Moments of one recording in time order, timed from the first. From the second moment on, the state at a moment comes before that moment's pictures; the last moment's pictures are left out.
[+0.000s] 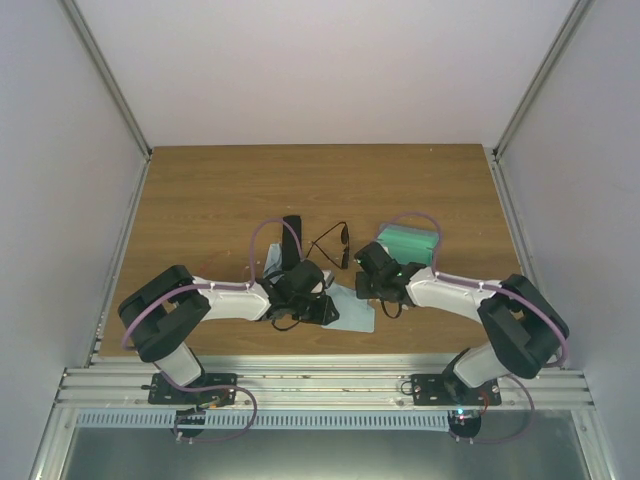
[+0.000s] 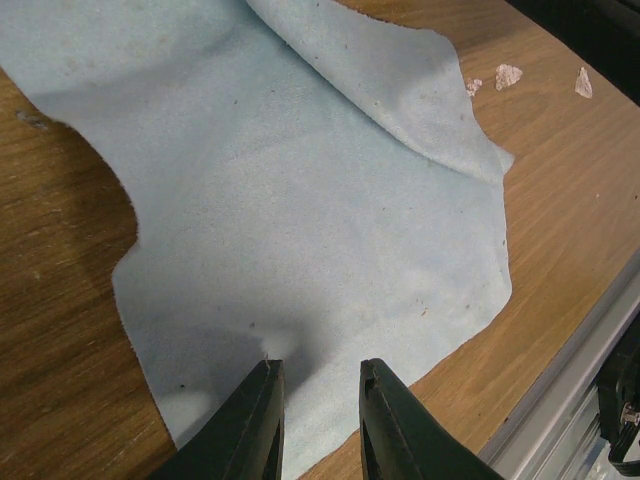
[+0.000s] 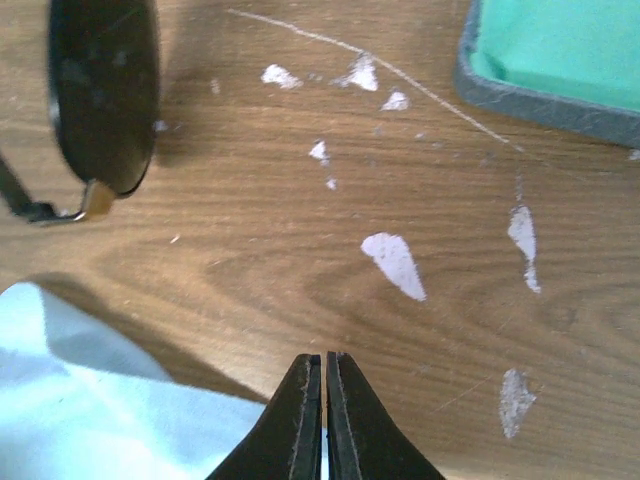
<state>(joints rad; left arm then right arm) -0.90 1.63 0.70 0.01 0.31 -0.75 0.71 1.49 0.70 -0.30 0.17 0.61</state>
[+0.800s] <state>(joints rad) -0.90 1.62 0.70 -0.02 0.31 -0.75 0.71 1.55 0.73 -0.34 0.19 0.61</state>
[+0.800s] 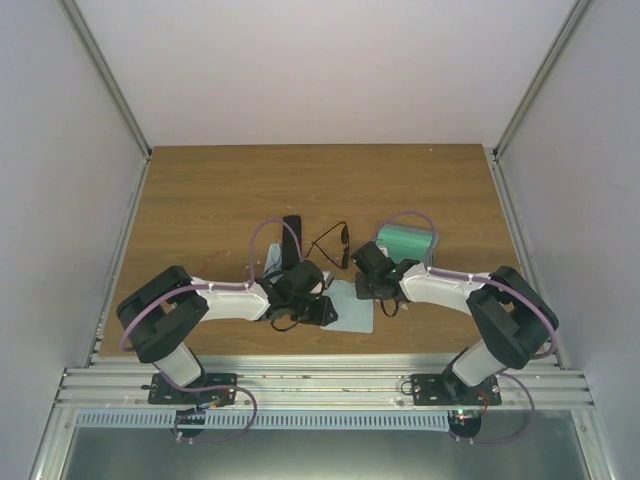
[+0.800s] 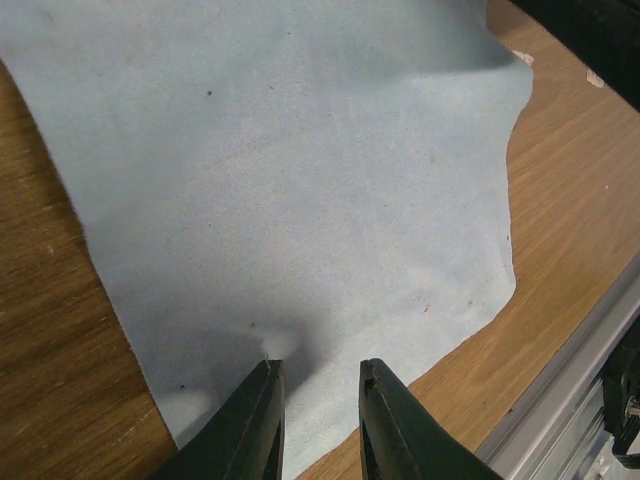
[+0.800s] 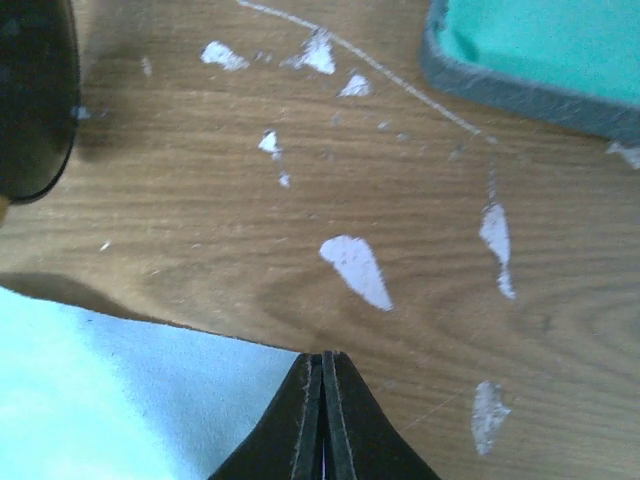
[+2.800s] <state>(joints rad) -0.90 1.64 0.90 -0.22 0.08 -0.71 0.70 1.20 0.66 -0.55 0.25 0.69</state>
